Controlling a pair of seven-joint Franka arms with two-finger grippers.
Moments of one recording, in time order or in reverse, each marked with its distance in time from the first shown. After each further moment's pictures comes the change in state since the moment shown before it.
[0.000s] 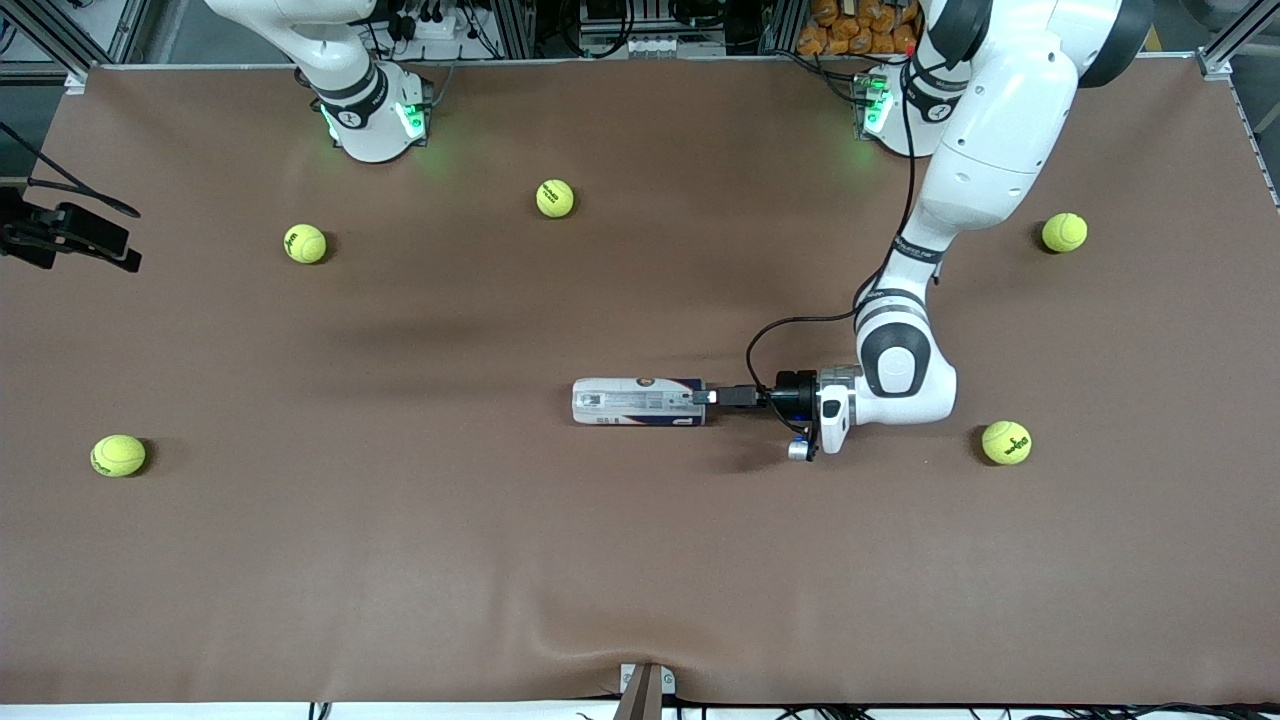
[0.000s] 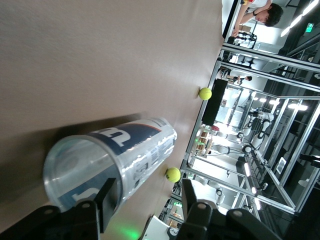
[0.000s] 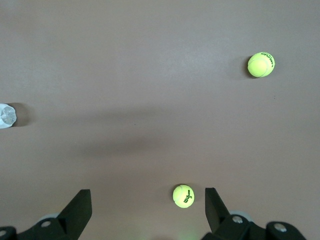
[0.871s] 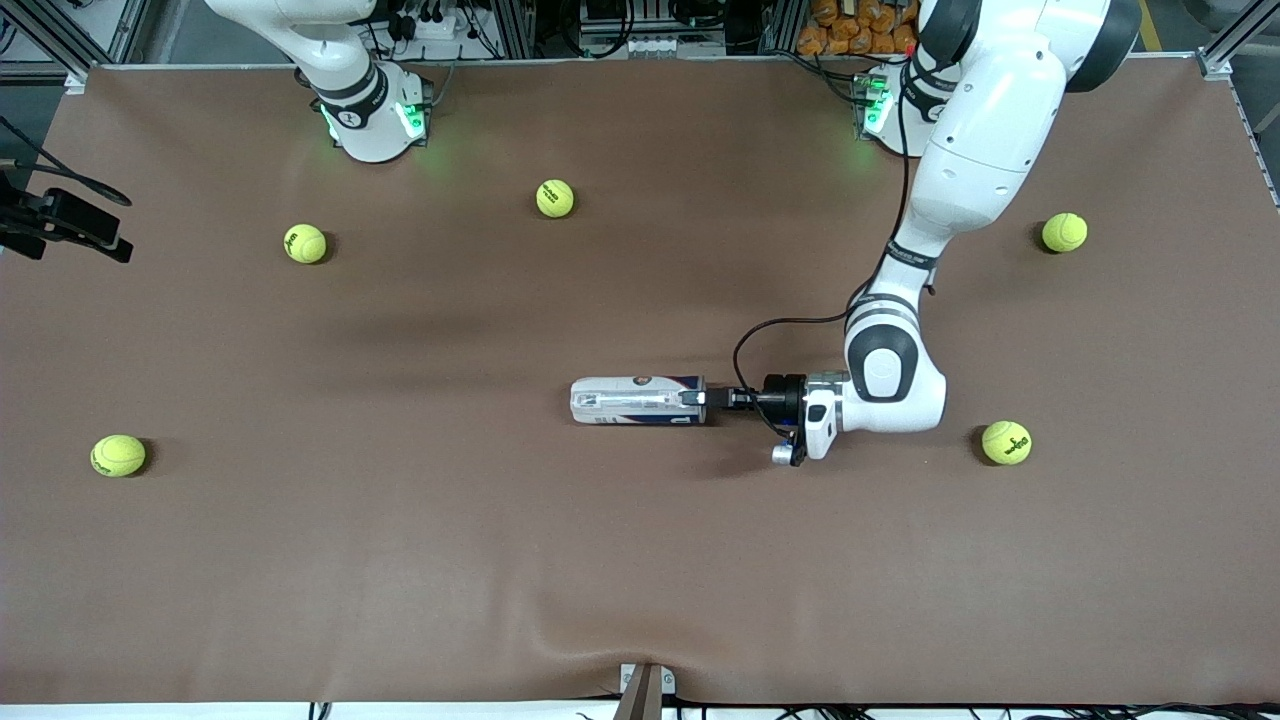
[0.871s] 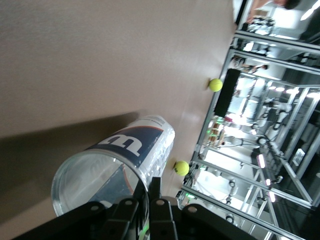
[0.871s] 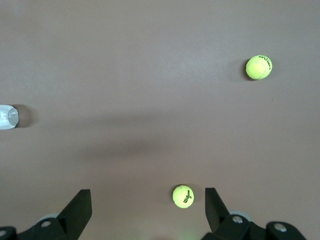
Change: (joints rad) left arm -0.019 0.011 0.006 0.110 0.163 0.006 -0.149; right arm 0.001 -0.020 0.001 0.000 0.000 -0.001 -0.003
